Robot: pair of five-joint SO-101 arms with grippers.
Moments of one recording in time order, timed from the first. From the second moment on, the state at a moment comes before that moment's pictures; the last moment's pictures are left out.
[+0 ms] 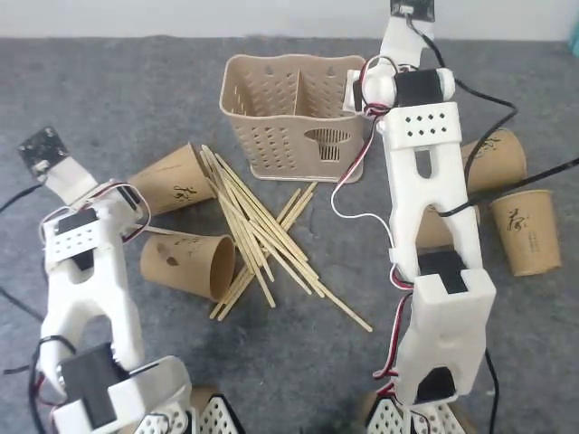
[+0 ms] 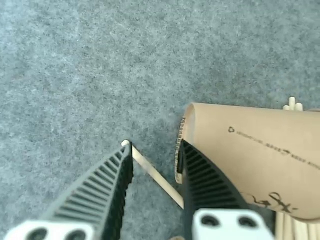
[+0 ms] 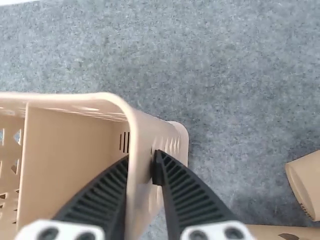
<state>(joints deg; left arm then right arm) -30.1 -11.3 45.1 35.6 20.0 -12.9 25.1 -43.4 78.9 -15.1</state>
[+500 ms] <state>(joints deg) -30.1 -11.3 45.1 35.6 20.0 -11.5 22.7 -43.6 81.9 -14.2</state>
